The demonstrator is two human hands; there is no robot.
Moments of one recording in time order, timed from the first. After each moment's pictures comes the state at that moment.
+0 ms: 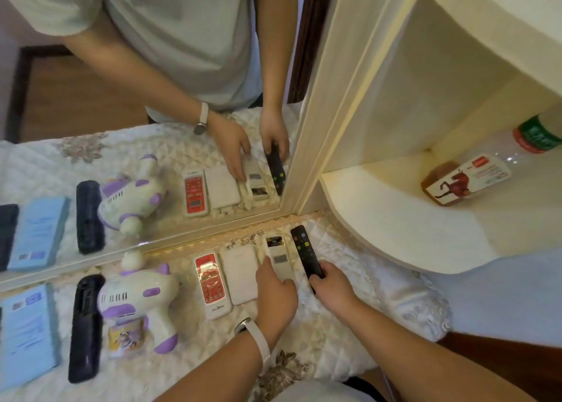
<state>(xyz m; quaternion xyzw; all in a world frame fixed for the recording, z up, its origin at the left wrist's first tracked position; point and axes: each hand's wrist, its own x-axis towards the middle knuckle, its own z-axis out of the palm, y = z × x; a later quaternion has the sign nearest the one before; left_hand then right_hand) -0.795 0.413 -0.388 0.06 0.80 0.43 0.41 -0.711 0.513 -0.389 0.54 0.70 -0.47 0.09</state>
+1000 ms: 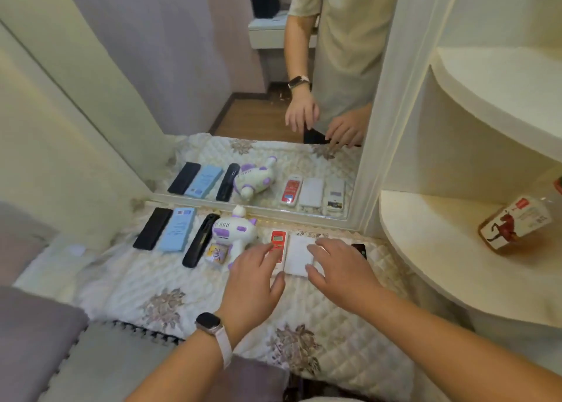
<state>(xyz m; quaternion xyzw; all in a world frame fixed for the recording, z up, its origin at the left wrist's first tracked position) -0.744 0.284 -0.266 0.28 0.94 0.18 -0.04 -0.708 0.488 -0.268 -0.05 0.99 -0.15 -0.02</state>
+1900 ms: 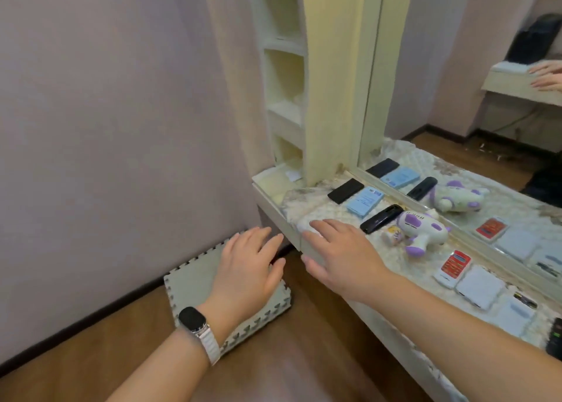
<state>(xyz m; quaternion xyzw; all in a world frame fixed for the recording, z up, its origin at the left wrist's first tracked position) -0.509 -0.012 -0.176 -0.04 0.98 0.05 -0.19 -0.618 0.170 -0.170 -0.45 0.88 -0.12 -0.11</state>
